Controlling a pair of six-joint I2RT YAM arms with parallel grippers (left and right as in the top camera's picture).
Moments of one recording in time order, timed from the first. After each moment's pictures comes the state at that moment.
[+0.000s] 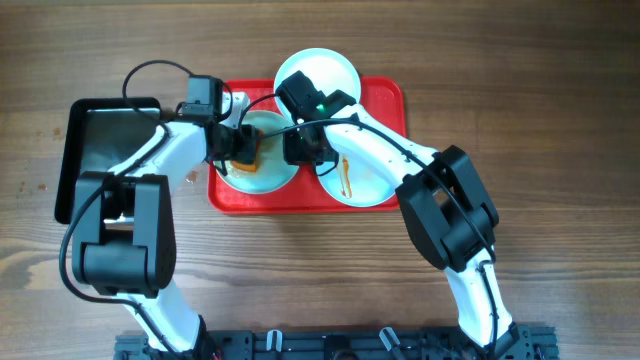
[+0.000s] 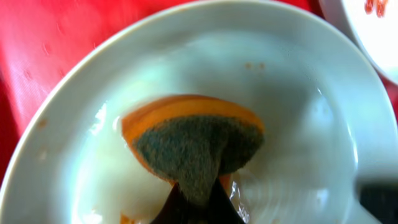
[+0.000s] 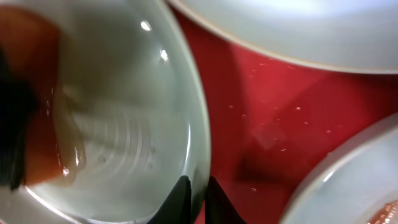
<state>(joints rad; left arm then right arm) -0.11 1.92 1.13 -0.43 0.22 -0.08 0.66 2.24 1.71 -0.79 -0.15 0.60</state>
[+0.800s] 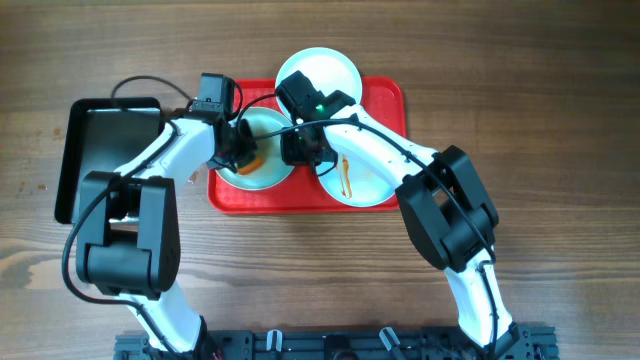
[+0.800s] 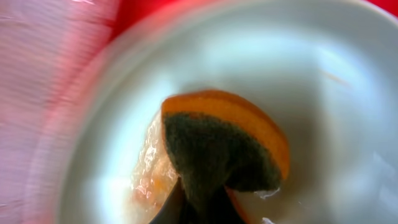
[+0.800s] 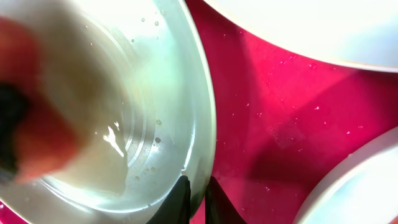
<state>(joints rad) -0.14 1.92 1.17 -0.56 0.00 -0.56 0.67 2.24 1.71 -0.78 -0.18 0.60</state>
